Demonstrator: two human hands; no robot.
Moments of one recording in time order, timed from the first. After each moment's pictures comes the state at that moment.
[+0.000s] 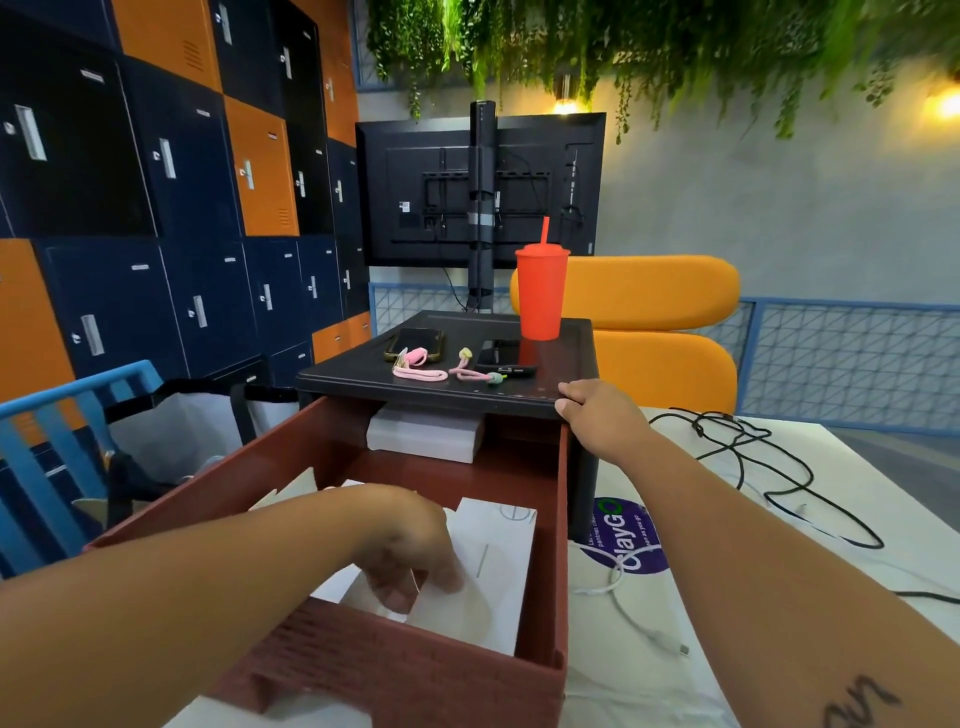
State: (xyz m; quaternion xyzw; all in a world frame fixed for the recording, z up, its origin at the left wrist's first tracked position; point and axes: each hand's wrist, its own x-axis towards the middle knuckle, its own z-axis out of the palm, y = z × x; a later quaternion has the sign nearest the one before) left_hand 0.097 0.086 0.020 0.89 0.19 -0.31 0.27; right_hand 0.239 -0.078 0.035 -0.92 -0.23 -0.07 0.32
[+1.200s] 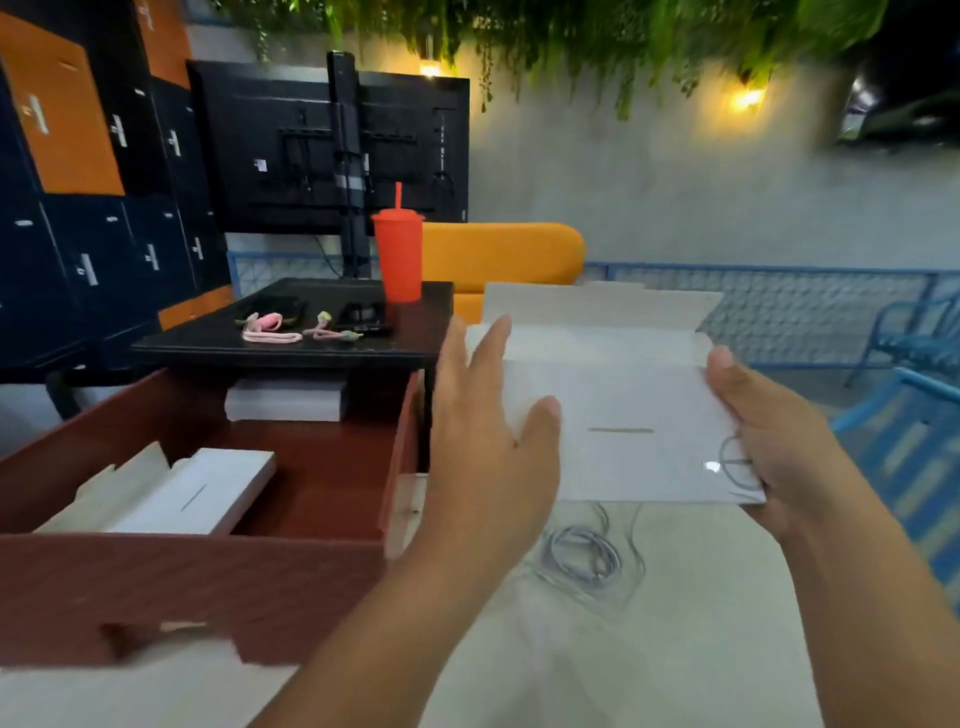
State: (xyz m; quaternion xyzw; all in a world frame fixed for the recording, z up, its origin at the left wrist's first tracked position) left_hand 0.017 -0.110 0.051 0.80 -0.08 0.35 0.47; right_hand 0.055 -0.288 0.063 -0.63 -0.07 -0.06 0.77
